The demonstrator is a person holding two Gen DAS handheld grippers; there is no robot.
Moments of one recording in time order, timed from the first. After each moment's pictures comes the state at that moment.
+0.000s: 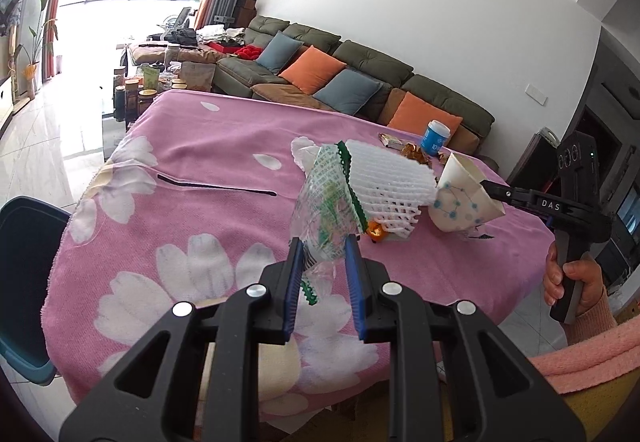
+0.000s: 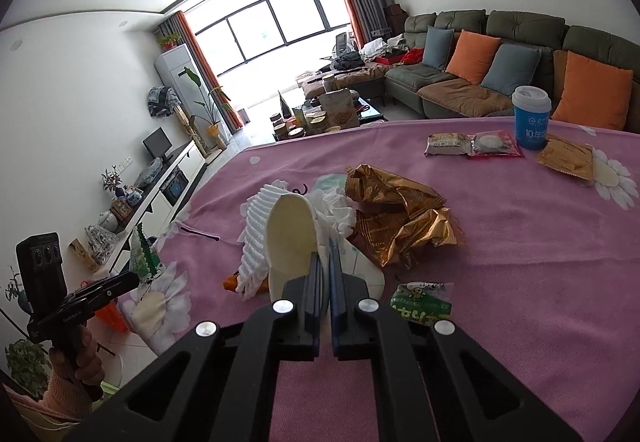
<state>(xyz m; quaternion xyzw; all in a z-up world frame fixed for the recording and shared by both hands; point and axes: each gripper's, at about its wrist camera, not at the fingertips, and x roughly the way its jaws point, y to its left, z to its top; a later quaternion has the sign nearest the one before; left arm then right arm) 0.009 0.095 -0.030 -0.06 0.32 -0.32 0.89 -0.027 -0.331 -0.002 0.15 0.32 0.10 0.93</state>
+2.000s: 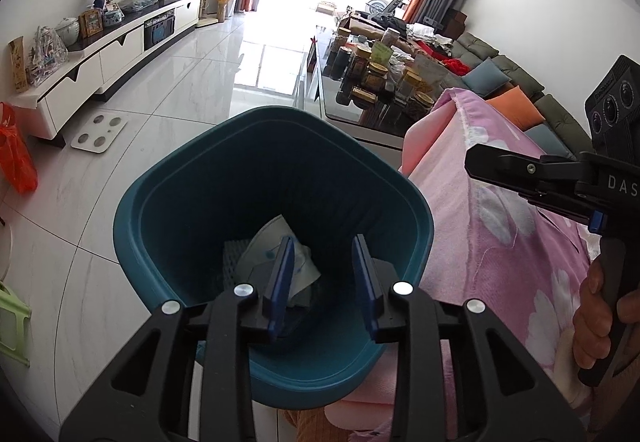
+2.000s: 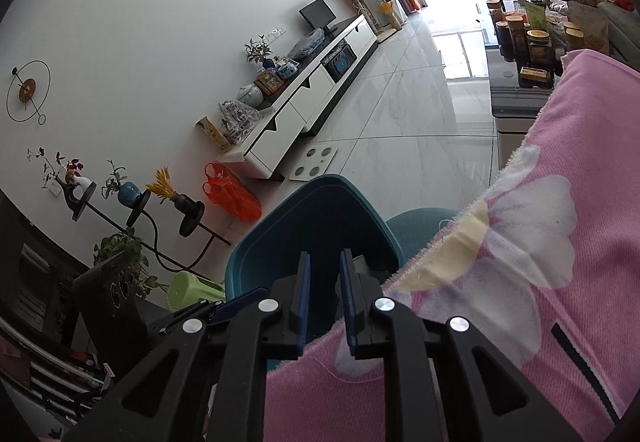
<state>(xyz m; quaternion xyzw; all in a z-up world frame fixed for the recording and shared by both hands) 0.070 0.311 -0.104 -0.17 0.39 0.02 0.90 0.180 0.044 -0.051 0.10 0.45 0.43 0.77</state>
